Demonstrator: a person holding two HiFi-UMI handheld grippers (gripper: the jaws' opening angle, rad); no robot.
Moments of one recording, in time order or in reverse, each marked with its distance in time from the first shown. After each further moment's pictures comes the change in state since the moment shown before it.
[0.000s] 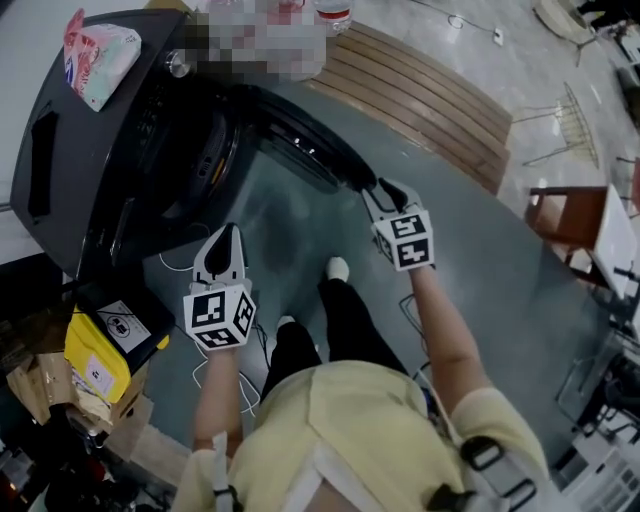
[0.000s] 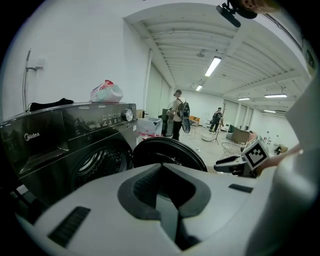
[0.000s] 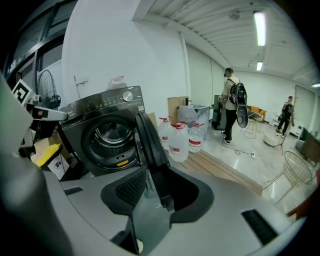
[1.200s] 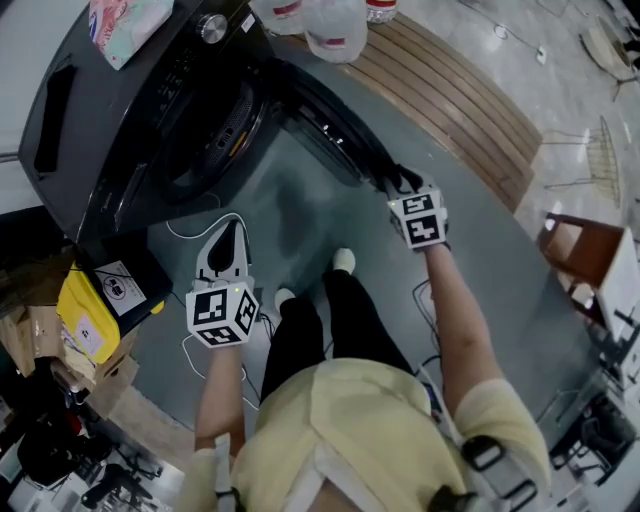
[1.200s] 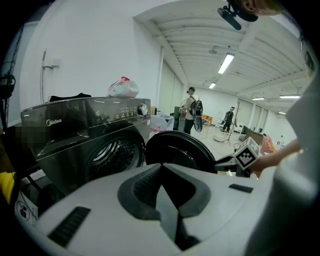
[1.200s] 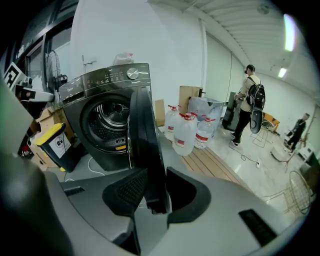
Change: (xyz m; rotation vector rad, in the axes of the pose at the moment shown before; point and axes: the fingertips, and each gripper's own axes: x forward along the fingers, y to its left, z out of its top) left arm -0.015 0.019 -0.030 -0.081 0.031 0.129; right arm 0.065 -0.020 -0.017 -0.168 0.144 0.050
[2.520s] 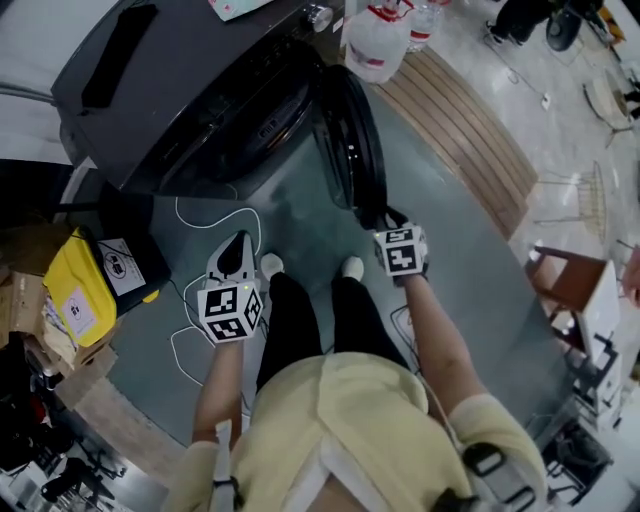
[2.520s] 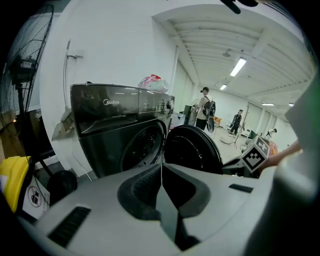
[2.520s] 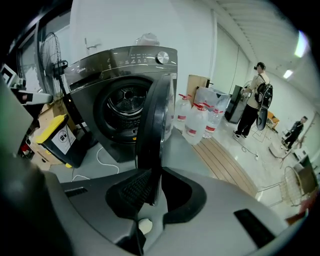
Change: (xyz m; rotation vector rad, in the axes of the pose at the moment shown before) left arm -0.072 0.120 -0.077 -0.105 0.032 0.059; right arm -0.001 0.165 -0.019 -0.012 0.152 -0.029
